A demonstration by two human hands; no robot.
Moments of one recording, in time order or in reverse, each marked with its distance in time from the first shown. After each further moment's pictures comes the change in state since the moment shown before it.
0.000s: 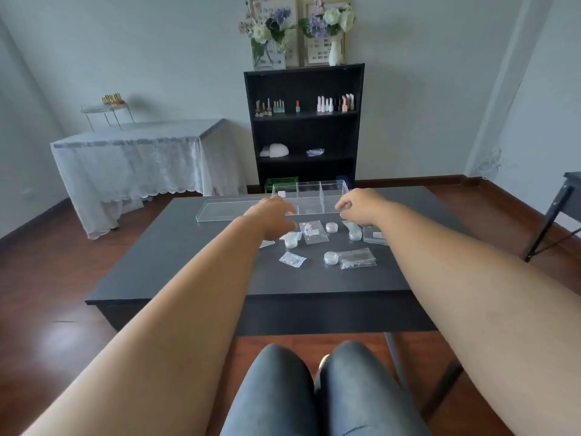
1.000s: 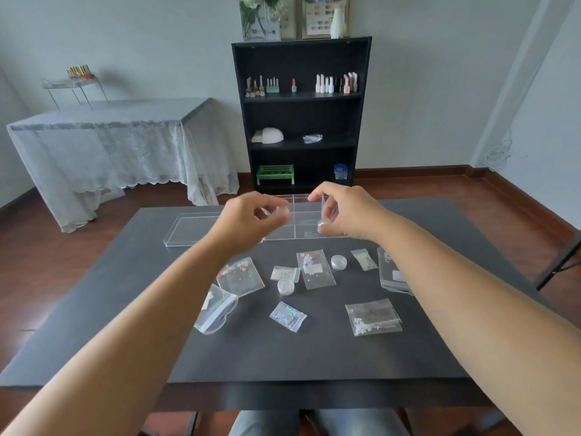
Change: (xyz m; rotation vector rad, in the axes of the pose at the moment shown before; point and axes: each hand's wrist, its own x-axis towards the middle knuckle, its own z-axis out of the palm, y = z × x) left_hand 0.059 -0.046 -0.008 -0.606 0.335 0.055; right_hand 0.085 -0.009 0.001 0.217 0.010 -0.231
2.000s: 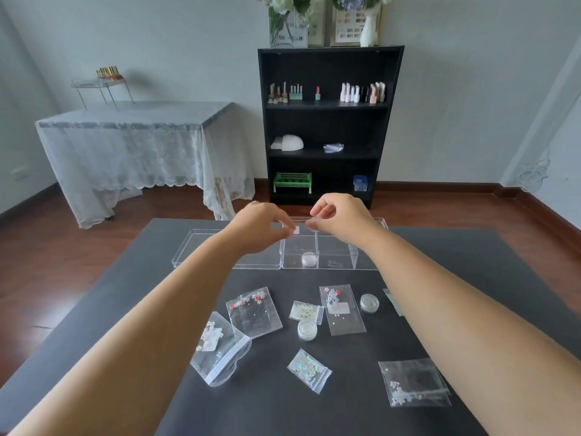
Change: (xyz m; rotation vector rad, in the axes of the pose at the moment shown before) left_hand 0.076 -0.064 -0.007 0.370 -0.175 0.017; right_hand 0.095 0.003 0.039 0.158 0.114 0.036
